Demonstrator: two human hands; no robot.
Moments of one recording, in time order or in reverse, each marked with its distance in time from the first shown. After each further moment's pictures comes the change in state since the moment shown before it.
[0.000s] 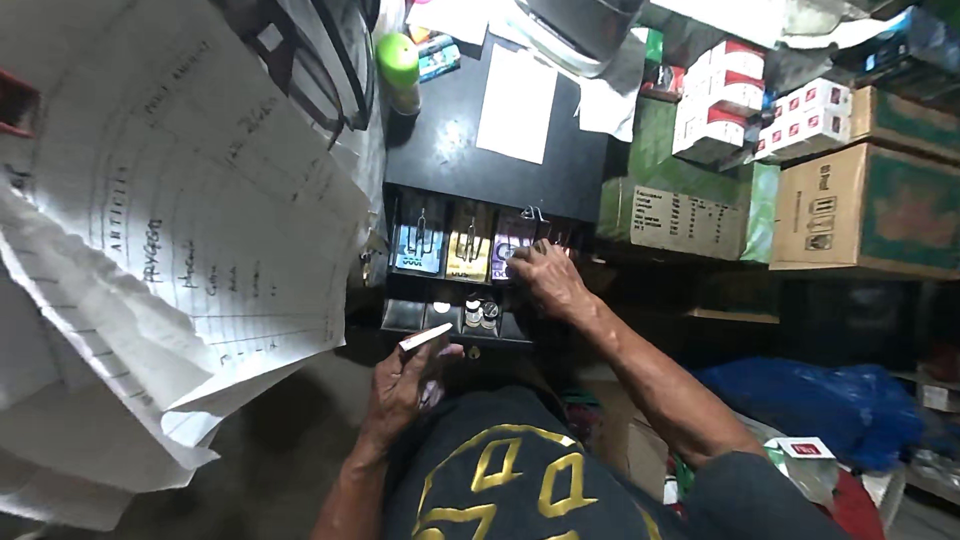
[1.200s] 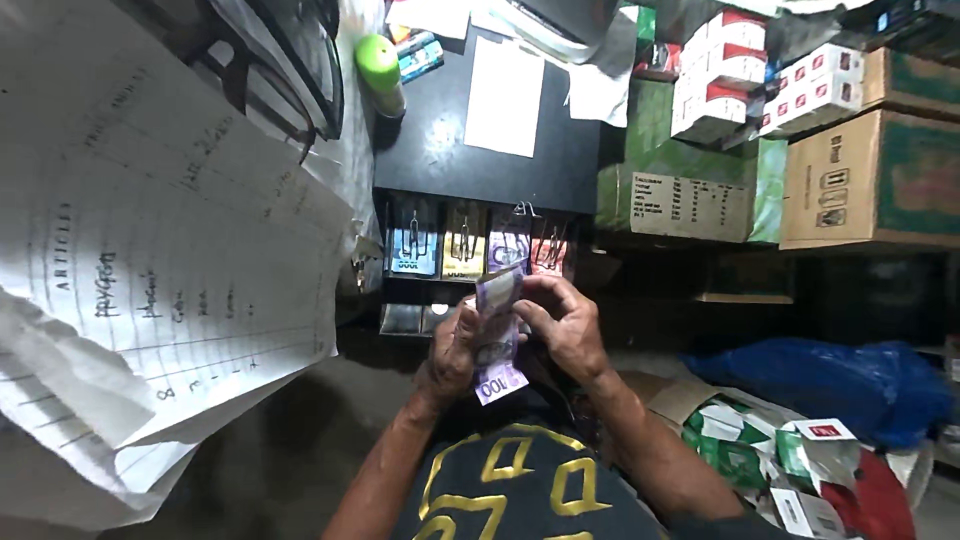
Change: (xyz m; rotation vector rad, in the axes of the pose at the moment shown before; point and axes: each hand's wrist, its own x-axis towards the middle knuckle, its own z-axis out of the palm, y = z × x) left_hand 0.049 0.011 0.063 -0.017 -0.100 0.056; right_hand -0.064 -0.086 -0.031 1.134 0.533 0.386
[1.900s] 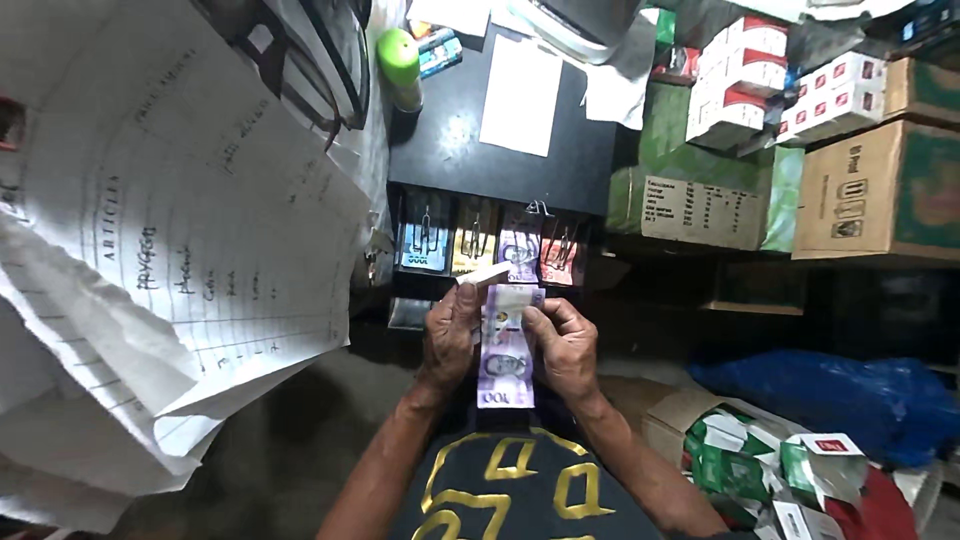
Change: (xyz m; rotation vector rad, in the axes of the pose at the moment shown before) left_hand 0.011 0.002 -0.004 0.023 0.176 0.045; right_hand -0.022 0.012 0.027 0.283 0.172 0.056
